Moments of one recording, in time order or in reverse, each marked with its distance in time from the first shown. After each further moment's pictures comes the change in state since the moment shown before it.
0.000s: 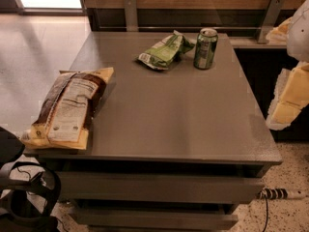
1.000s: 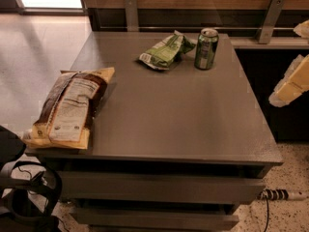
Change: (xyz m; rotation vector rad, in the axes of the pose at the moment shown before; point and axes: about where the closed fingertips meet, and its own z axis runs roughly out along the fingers) arm 0.041 -0.061 0.018 0.102 -0.142 0.240
